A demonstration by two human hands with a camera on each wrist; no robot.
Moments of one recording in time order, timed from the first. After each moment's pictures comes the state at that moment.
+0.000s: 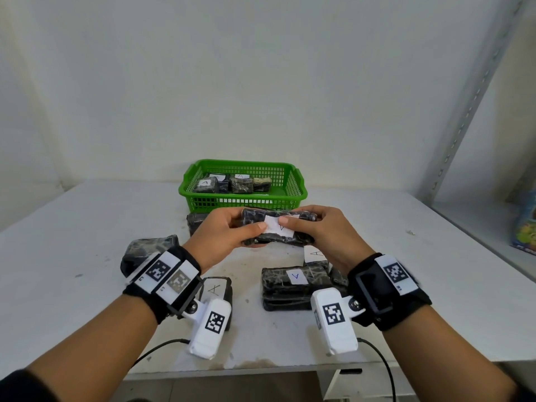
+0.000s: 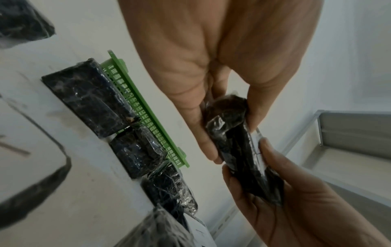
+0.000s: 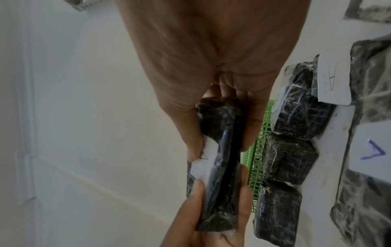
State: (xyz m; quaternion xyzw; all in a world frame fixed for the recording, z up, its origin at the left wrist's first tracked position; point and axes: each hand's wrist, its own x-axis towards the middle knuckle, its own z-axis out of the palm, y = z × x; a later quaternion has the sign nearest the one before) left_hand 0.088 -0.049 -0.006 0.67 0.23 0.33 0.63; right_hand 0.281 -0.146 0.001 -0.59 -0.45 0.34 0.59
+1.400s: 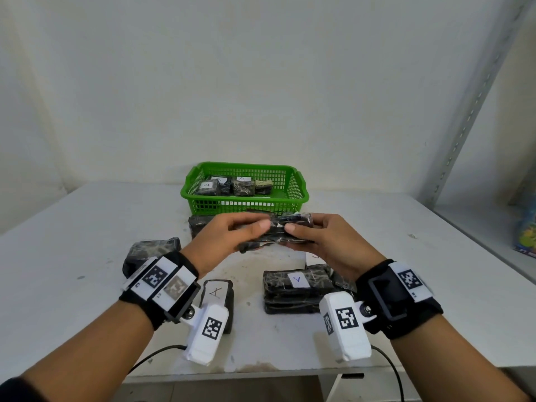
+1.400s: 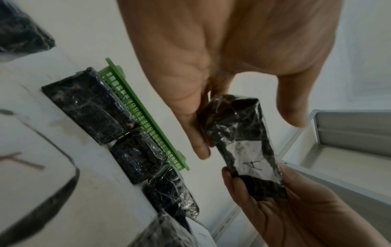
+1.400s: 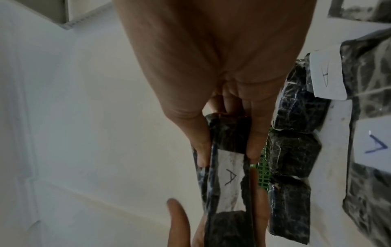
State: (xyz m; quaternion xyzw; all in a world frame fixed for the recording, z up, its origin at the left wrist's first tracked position) left_hand 0.080 -0.050 -0.004 0.74 0.21 0.30 0.56; right_hand 0.284 -0.155 0.000 -0.52 -0.43 0.45 0.58
